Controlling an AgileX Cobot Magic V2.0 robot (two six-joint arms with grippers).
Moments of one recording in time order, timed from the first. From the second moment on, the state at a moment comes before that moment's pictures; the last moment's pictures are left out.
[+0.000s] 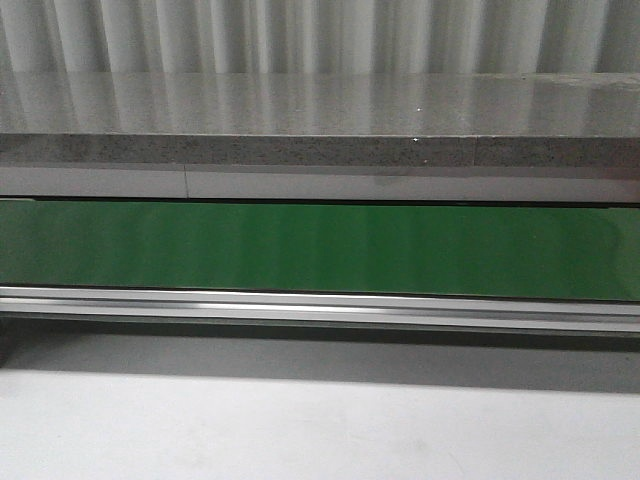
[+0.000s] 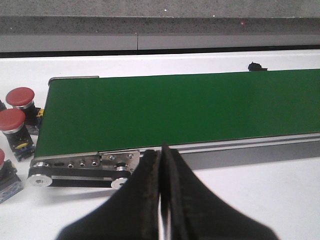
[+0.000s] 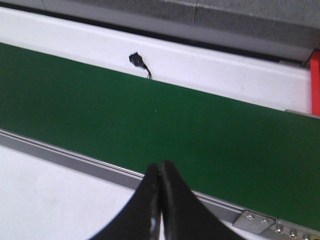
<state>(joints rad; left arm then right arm) -0.20 0.29 -0.49 -0.11 0.69 0.06 0.12 0.54 -0.62 0.14 0.65 -0.14</state>
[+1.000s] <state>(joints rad) -0.01 0.90 -0.83 0.02 0.77 -0.06 0.12 0.15 -0.56 0.14 0.74 -0.14</state>
